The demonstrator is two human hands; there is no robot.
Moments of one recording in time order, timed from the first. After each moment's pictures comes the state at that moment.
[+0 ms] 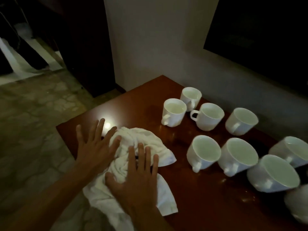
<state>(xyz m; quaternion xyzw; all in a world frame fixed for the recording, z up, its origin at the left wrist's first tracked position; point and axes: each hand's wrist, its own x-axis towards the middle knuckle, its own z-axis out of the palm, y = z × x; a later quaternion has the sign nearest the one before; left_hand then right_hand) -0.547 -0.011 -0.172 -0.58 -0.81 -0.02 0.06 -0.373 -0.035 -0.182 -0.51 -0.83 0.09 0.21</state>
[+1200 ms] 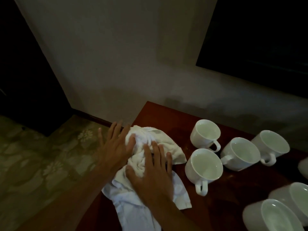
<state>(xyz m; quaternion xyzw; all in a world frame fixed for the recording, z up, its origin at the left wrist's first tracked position) -0.638 0.295 -0.179 -0.75 -0.64 -0.13 0.03 -0.493 0.199 -0.169 -0.68 -0.70 0.09 0.20</state>
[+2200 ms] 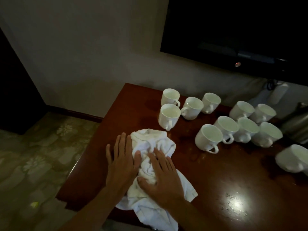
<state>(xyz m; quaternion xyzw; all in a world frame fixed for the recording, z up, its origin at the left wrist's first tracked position) -0.601 0.059 -0.175 -0.78 -0.59 -0.20 -0.07 -0.450 -0.019 -0.167 -0.68 -0.70 0.10 0.19</state>
